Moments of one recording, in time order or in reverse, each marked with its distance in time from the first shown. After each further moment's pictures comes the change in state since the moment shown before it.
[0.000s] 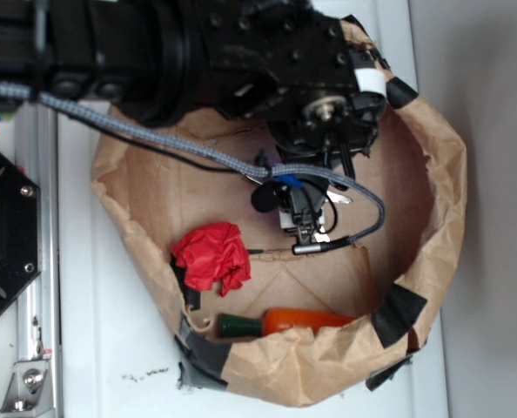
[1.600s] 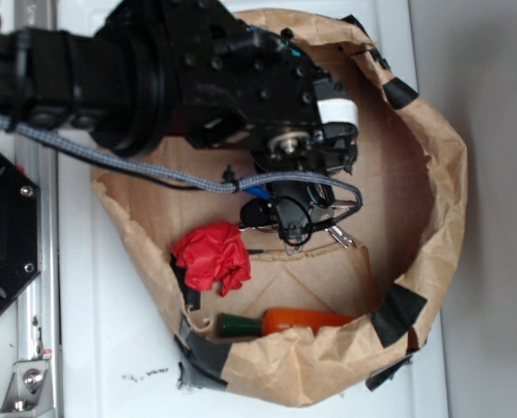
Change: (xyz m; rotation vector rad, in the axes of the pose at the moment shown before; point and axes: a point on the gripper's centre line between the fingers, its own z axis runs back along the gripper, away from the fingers) arm -0.006 -0.010 -0.013 0.016 -0.056 -0.014
